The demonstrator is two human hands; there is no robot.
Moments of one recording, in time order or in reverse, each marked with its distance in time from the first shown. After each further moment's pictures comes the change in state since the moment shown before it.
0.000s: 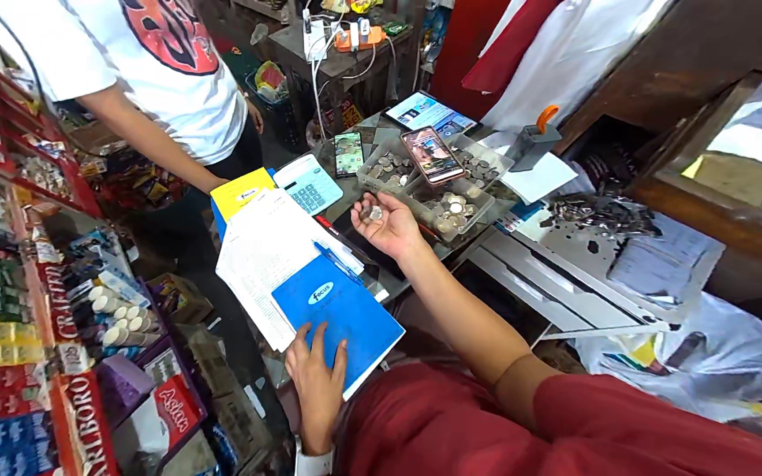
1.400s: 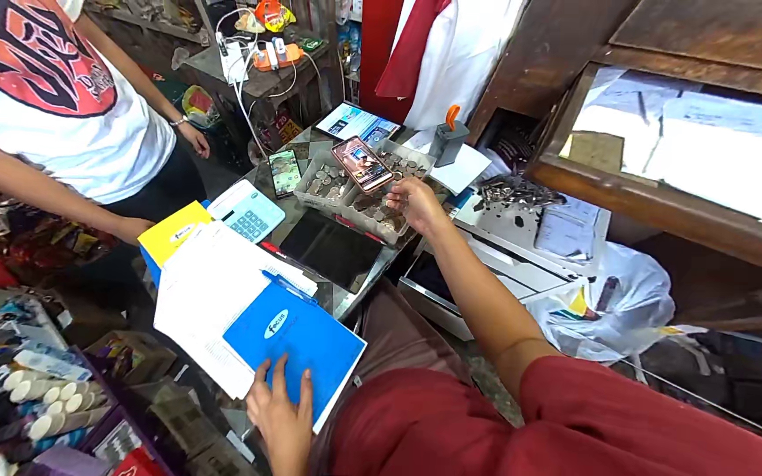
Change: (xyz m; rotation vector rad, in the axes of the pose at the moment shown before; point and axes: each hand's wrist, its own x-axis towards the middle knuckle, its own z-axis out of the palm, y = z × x) left_hand -0.001 -0.002 0.001 0.039 -0.002 0.042; right_hand -0.005 -0.142 -0.068 -0.773 0.341 -0.527
